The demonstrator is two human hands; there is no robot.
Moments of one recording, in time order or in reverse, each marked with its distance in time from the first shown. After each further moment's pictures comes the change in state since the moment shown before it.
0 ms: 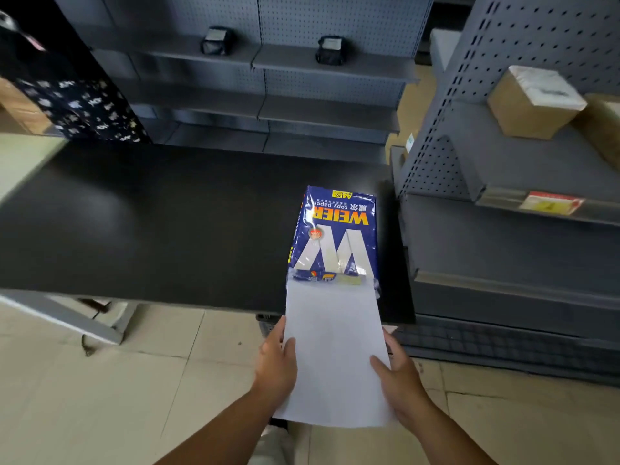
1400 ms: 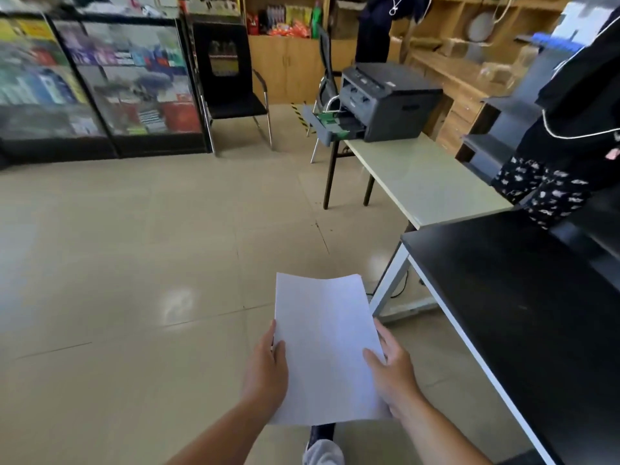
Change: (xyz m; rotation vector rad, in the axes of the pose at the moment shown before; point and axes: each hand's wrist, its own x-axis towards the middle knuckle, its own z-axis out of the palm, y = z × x) left_hand -0.276 -0.338 -0.449 -0.531 1.049 -0.543; right_hand -0.289 -0.044 0.600 -0.525 -0.979 -0.470
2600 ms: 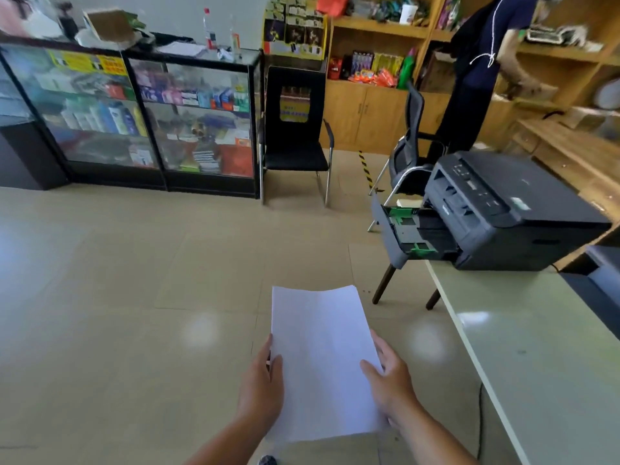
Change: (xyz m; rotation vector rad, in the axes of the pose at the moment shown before) left_hand 0.534 0.184 -0.032 -0.164 0.248 -0.110; right_hand 0.541 -0.266 0.177 -0.091 -0.281 -0.059
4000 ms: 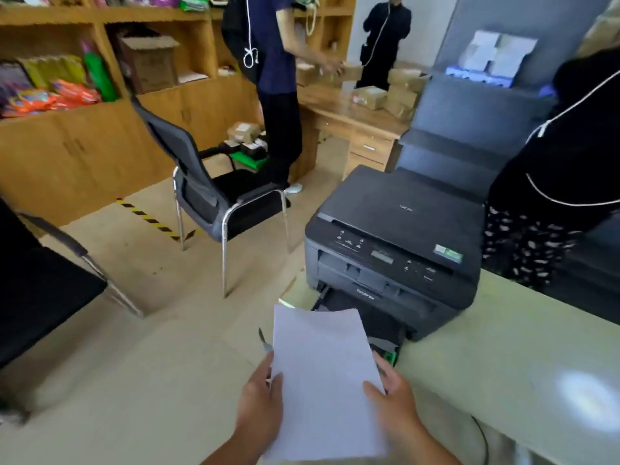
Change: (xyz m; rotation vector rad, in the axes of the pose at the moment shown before) left_hand 0.579 0.327 0.263 0.381 -0.820 0.435; right_hand 0.479 -0.153 -0.054 0.379 0.903 0.276
